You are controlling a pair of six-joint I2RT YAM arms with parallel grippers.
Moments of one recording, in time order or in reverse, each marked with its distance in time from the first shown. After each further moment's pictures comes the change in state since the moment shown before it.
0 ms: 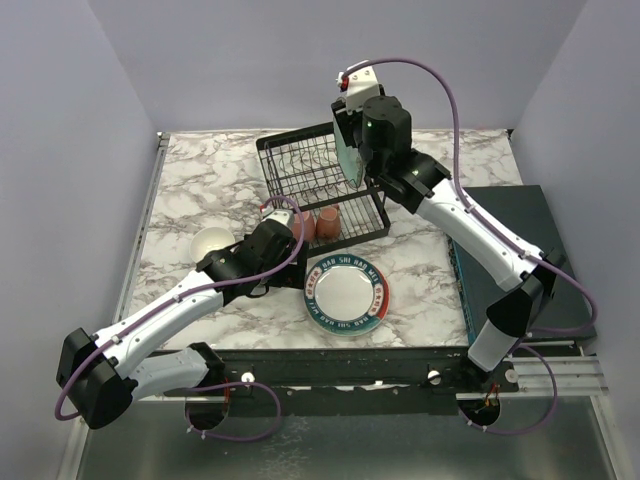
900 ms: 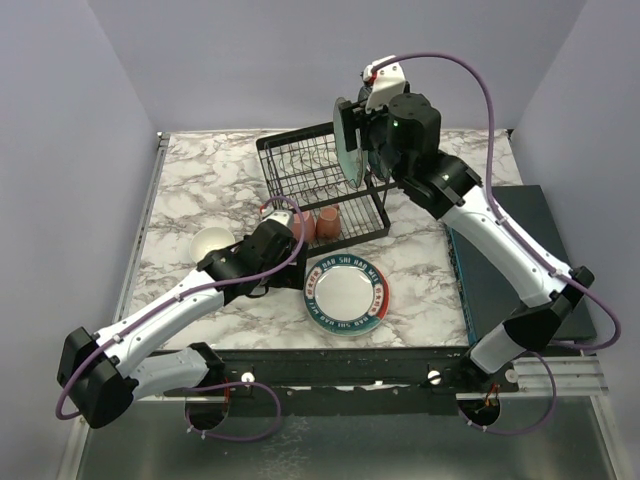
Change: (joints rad) left arm 0.005 0.009 0.000 -0.010 -0.004 0.000; right arm 0.000 -0.109 -0.001 -0.107 -0.124 0.148
